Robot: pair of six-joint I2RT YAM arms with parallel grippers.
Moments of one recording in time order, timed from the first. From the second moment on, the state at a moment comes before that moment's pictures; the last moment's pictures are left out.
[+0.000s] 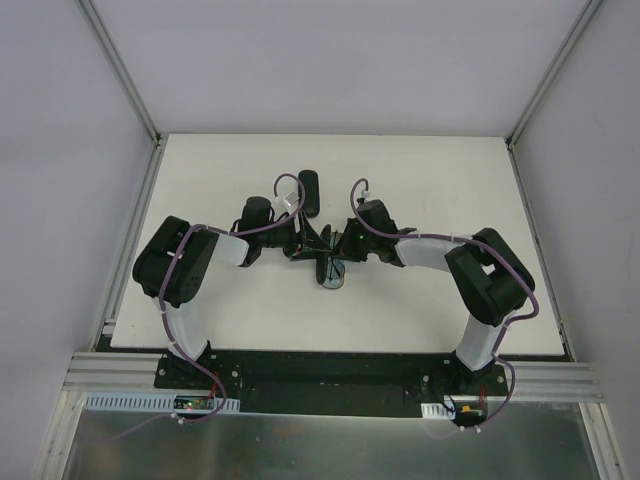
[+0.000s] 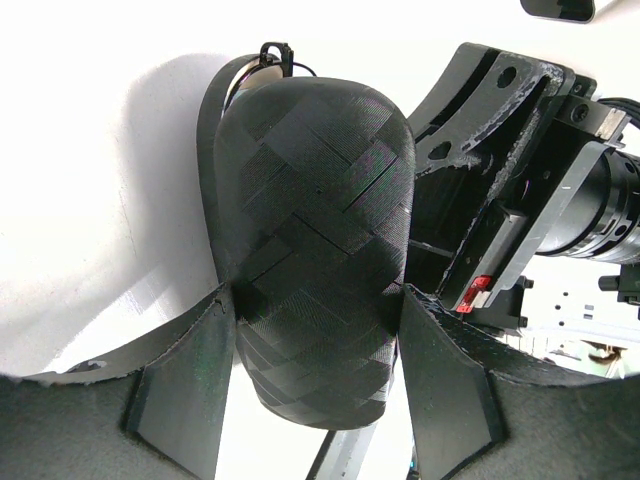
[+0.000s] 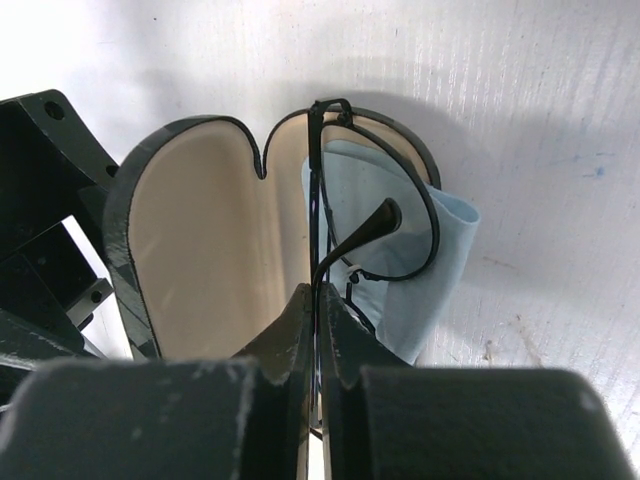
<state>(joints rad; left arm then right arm) -0.39 1.84 0.75 0.55 0.85 -0.94 0.64 1.79 0.93 0.07 -0.23 0.86</state>
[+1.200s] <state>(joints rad) -0.38 1.84 0.75 0.55 0.86 -0.94 0.60 1.80 0.80 0.36 -0.39 0.95</state>
